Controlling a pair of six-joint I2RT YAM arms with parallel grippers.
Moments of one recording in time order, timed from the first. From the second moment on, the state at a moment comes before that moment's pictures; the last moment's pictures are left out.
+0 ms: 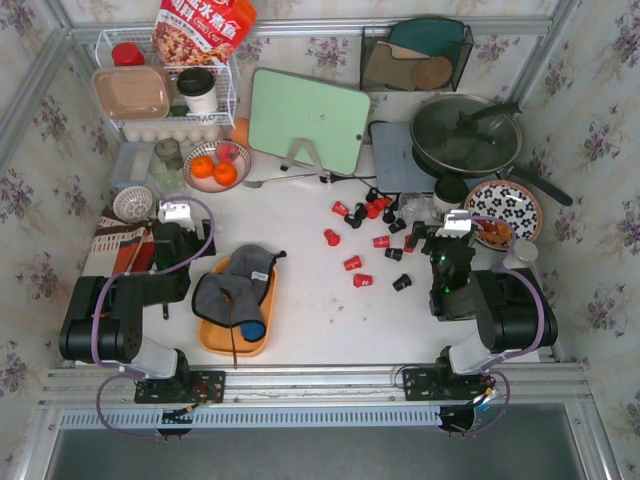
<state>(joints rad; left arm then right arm) -0.02 1.50 0.42 0.69 -0.07 0.03 0.05 1.54 0.21 1.29 0.11 0.05</state>
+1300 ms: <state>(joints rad) -0.02 1.09 0.78 -0.02 -0.21 -0.20 0.06 1.28 0.27 1.01 0.20 0.12</state>
